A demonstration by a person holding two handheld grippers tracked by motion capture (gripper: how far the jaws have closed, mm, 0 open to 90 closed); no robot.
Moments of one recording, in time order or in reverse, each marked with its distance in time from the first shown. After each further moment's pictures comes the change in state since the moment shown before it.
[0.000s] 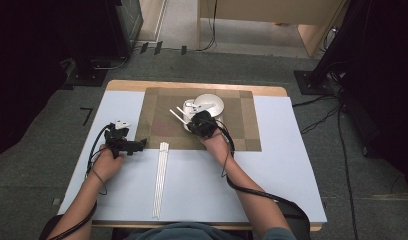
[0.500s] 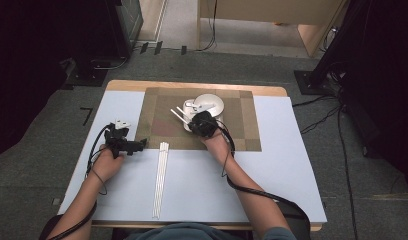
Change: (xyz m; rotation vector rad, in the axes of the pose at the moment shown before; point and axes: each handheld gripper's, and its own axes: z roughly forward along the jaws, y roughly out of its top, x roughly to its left) left arm 0.000 0.000 0.000 0.001 0.000 0.001; right arm -0.003 -0.003 0.003 -0.004 -0.018 -0.006
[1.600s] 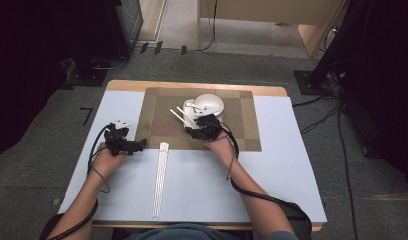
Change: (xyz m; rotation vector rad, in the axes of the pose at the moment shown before) left arm -0.001 0.000 0.000 0.004 0.006 -0.007; right arm -0.005 -0.012 -0.013 -0.106 0.060 -0.009
